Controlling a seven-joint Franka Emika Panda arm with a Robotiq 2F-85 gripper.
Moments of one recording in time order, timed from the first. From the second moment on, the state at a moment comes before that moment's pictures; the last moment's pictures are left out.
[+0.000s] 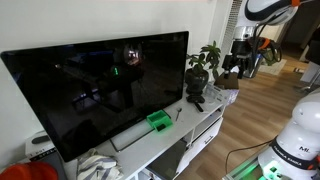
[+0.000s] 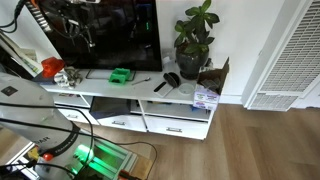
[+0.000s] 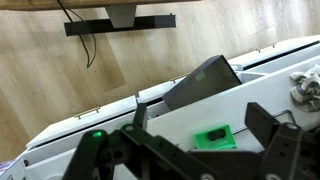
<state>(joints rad) 0.02 -0.72 -0.02 -2.58 0.16 1.71 0.07</state>
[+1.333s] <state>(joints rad) -0.07 -0.22 -0.16 -2.41 -0.23 2.24 -0.44</state>
